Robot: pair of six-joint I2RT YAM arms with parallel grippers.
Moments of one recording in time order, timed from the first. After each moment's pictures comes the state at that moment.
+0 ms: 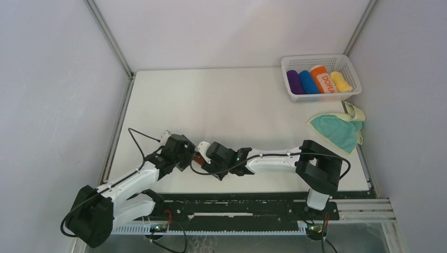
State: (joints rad) left arm -0.52 1.00 0.42 -0.30 -0.17 -1.24; right arm 1.19 1.74 1.04 -0.22 0.10 0.03
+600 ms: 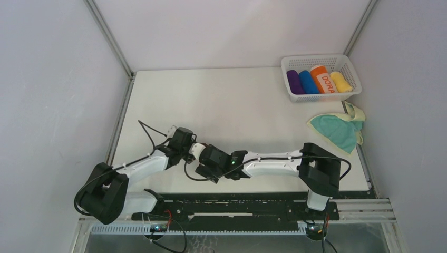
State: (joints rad) left arm -0.52 1.26 0.51 -0.19 -0.14 -1.24; right arm 1.24 1.74 1.12 -0.31 0.22 0.03
